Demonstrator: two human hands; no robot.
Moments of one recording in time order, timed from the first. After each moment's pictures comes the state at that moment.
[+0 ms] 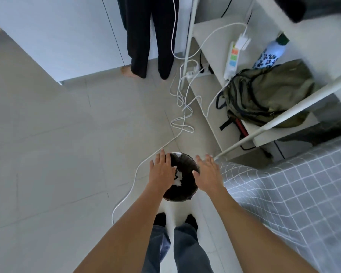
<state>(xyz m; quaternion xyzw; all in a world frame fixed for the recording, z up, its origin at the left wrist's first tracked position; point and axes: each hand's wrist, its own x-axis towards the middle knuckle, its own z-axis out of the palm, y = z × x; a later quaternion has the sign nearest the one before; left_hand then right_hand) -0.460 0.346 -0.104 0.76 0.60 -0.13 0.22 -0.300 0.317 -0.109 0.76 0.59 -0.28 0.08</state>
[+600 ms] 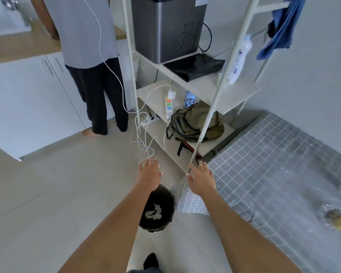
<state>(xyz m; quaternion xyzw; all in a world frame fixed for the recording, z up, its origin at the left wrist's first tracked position) -0.427 0.320 0.037 0.87 0.45 -0.12 0.12 -0.265 0.212 0.036 0.85 0.49 -0.19 -0.02</state>
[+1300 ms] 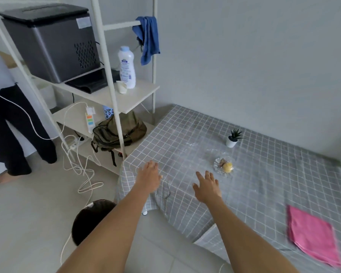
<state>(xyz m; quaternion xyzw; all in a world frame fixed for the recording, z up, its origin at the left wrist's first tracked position) -0.242 0.100 0.079 0.96 0.24 -0.13 0.08 -0.133 -0.090 0.064 0.95 0.28 -0.16 -0.04</state>
